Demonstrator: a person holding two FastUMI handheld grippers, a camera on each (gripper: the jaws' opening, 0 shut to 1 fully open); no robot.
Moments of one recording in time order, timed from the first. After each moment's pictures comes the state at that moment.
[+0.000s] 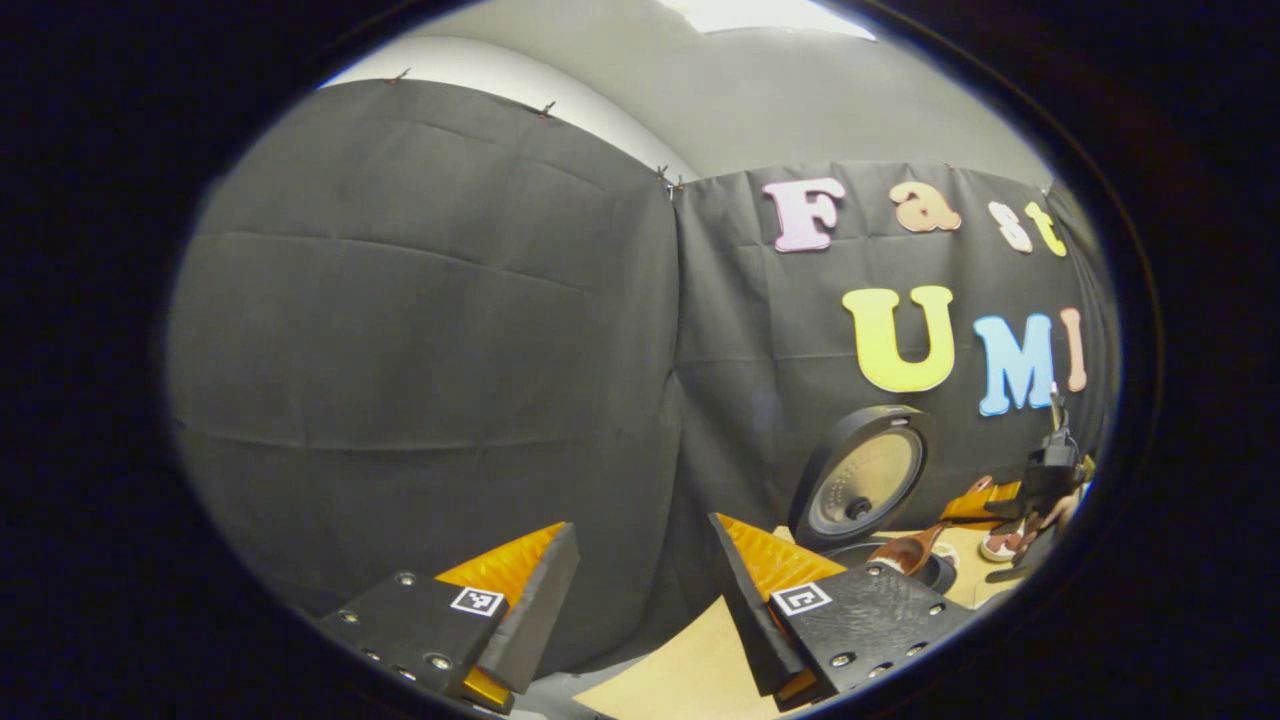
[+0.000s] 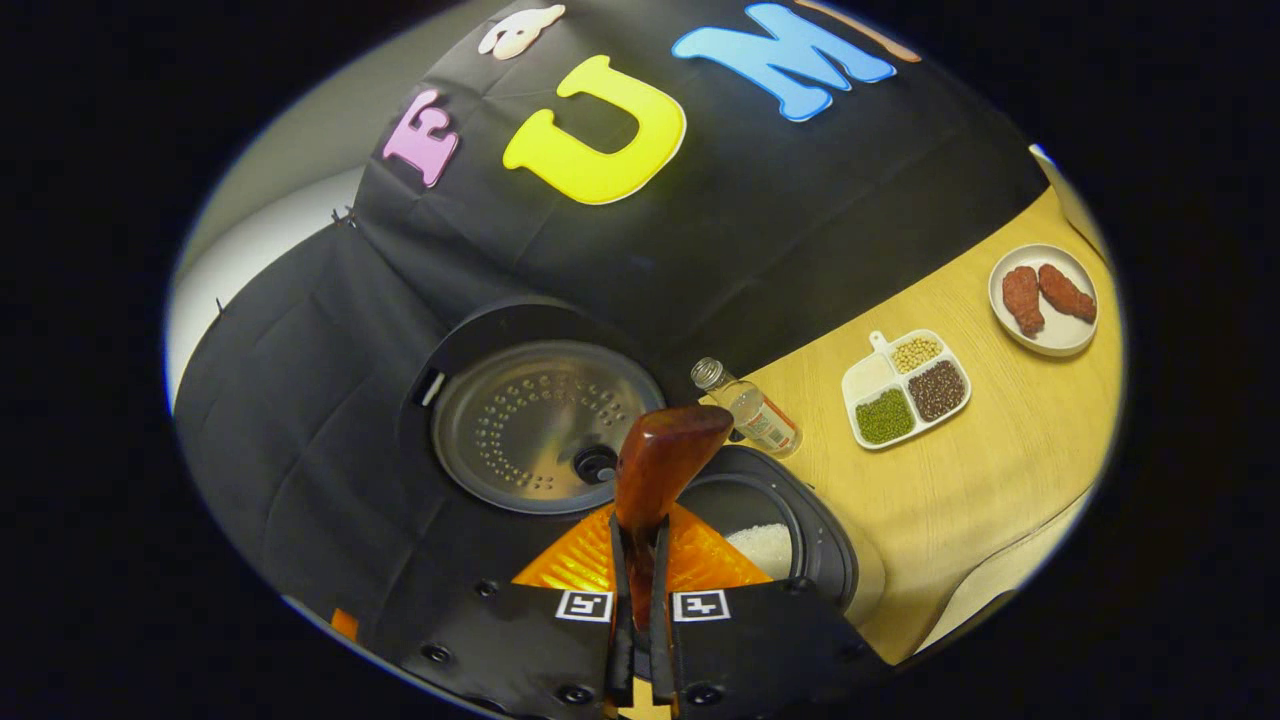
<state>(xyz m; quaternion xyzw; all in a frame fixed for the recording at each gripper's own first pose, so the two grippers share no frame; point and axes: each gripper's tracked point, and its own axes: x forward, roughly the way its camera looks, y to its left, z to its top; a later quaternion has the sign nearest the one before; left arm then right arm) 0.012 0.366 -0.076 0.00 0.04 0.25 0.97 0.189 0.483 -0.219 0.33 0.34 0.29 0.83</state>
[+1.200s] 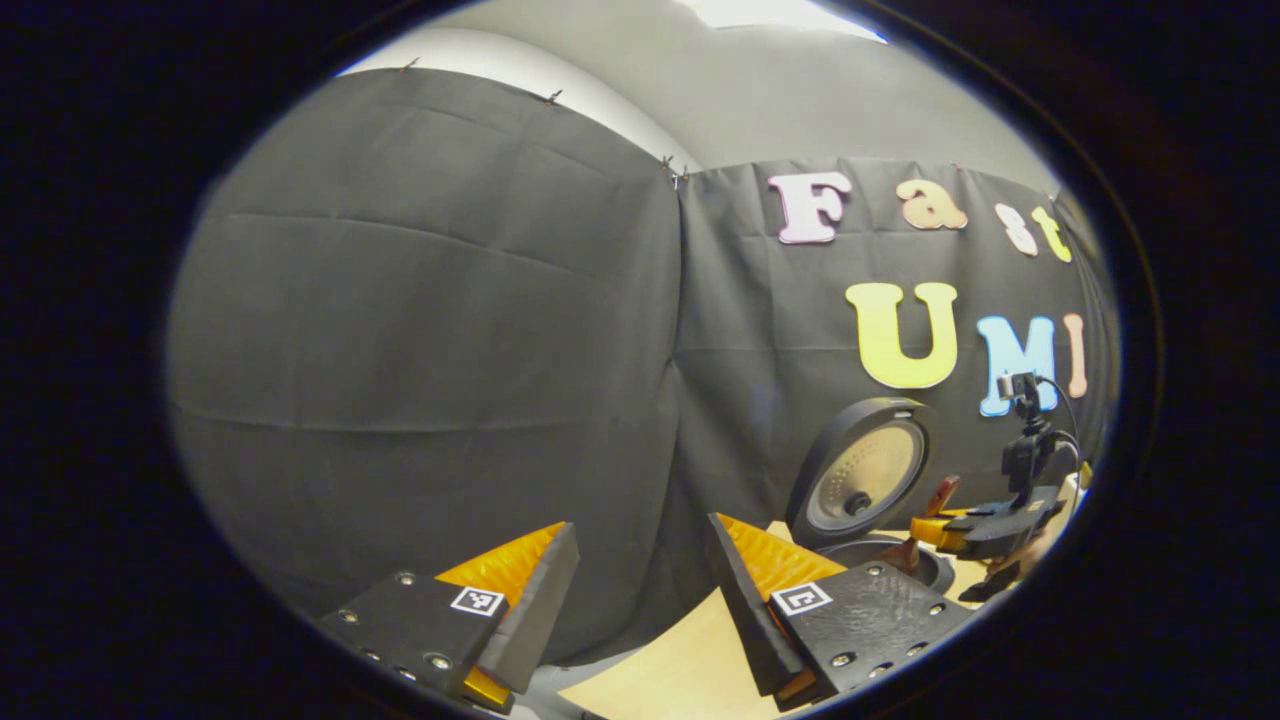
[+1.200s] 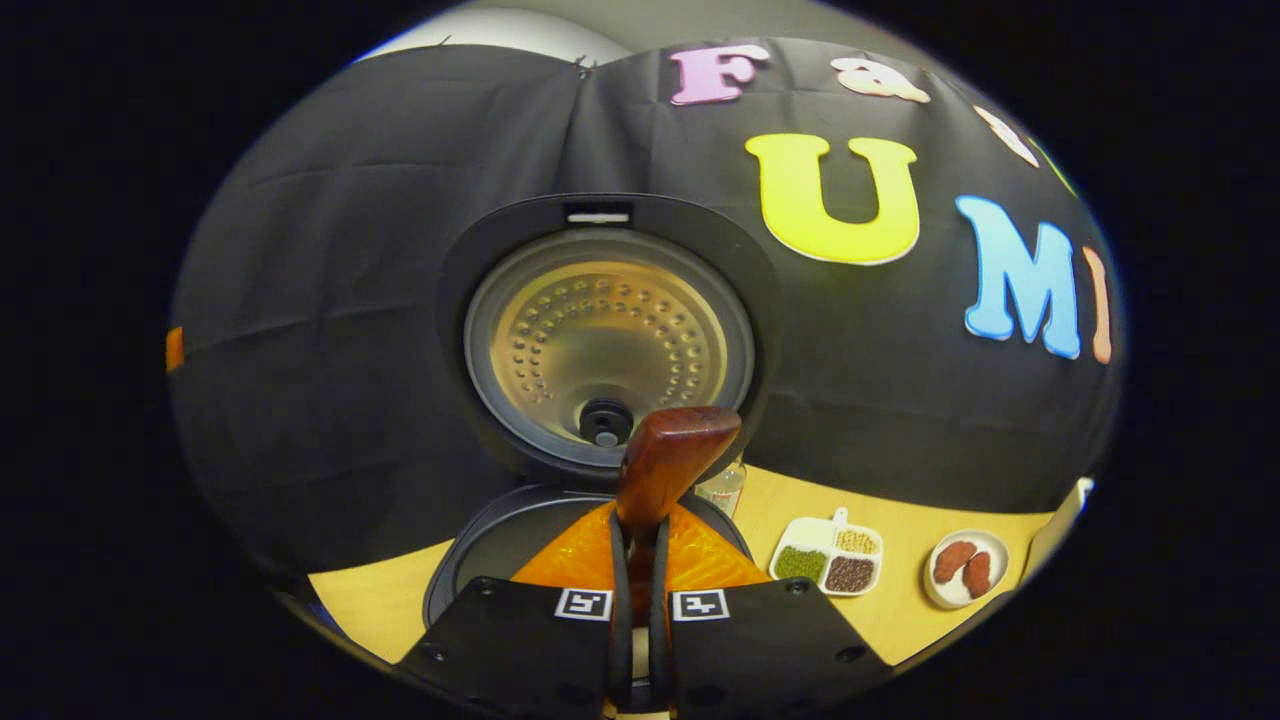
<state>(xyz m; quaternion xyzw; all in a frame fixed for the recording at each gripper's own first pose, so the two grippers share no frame) 0.009 0.366 -0.080 -0.02 0.06 0.25 0.97 0.196 0.504 -0.237 -0.07 0.17 0.36 0.92</state>
